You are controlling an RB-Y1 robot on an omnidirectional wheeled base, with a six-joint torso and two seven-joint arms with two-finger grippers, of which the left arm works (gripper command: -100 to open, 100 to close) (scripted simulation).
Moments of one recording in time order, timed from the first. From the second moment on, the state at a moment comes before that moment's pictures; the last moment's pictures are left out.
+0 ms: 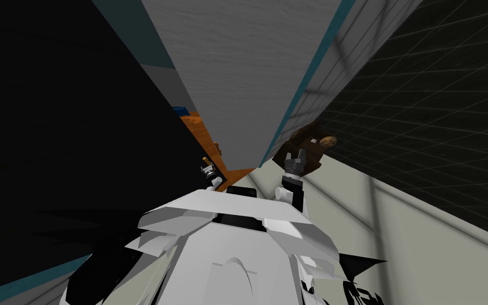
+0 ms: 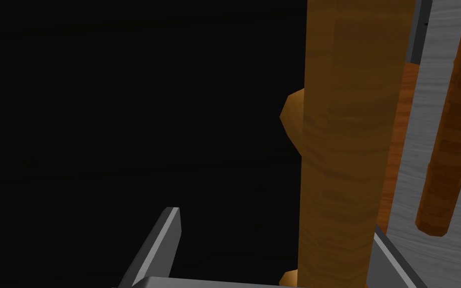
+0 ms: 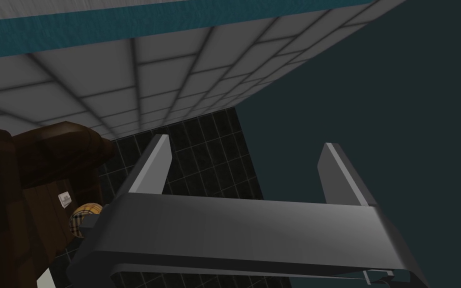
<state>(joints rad) -0.05 0.02 0.22 -0.78 0.80 -0.95 0.99</state>
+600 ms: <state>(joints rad) -0.08 0.02 0.27 -0.77 0.80 -0.96 0.98</state>
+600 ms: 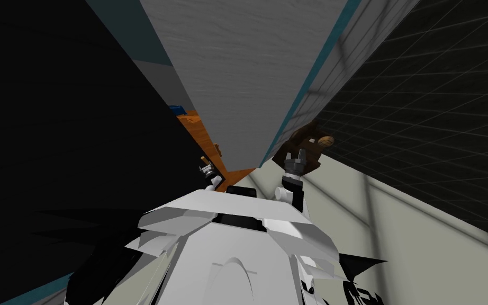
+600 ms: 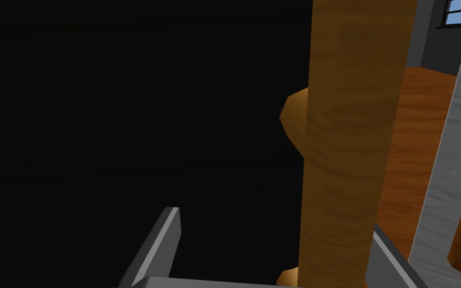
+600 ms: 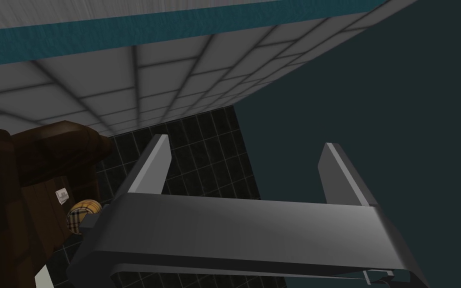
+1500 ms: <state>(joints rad) -0.07 0.02 0.30 -0.78 0.80 -0.96 0.98</state>
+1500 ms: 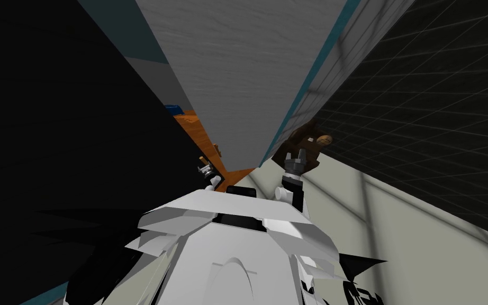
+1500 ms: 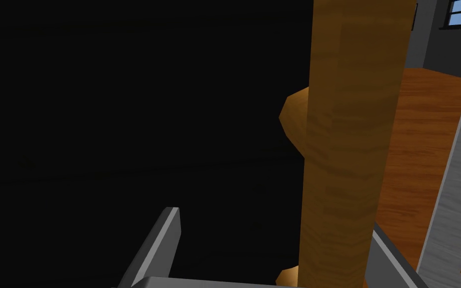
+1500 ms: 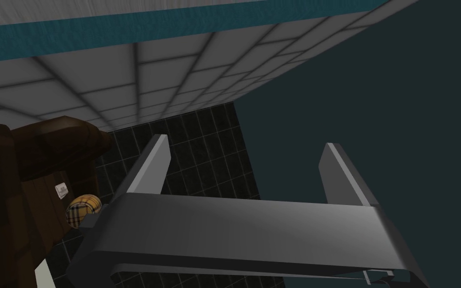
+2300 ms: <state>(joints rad) -0.07 0.03 0.38 -0.78 0.85 -0.98 0.96</state>
